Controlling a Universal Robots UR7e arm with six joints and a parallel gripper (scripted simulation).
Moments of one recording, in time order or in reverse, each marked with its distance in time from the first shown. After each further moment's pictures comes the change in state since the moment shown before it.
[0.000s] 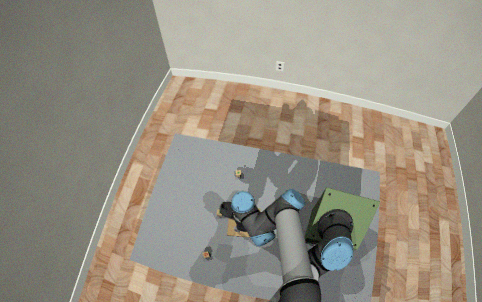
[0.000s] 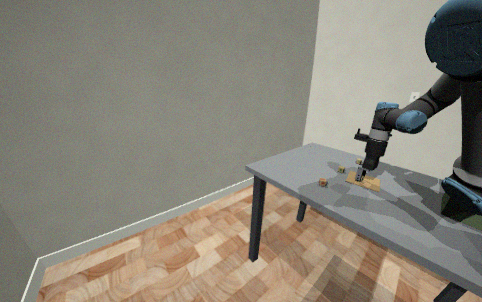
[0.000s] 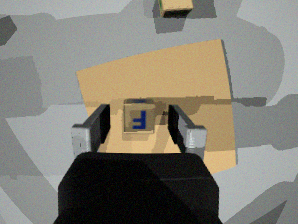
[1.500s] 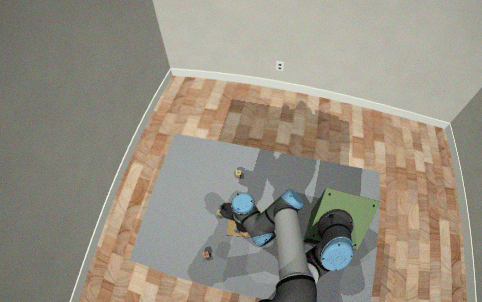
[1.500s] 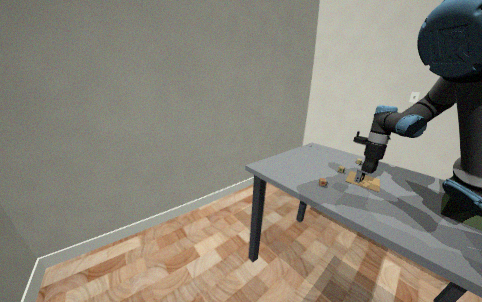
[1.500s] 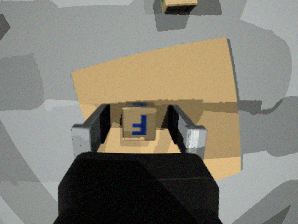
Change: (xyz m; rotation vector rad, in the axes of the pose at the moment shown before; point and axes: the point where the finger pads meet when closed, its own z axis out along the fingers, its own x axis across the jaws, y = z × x) arm 0.000 0.000 0.014 0.000 0.000 0.000
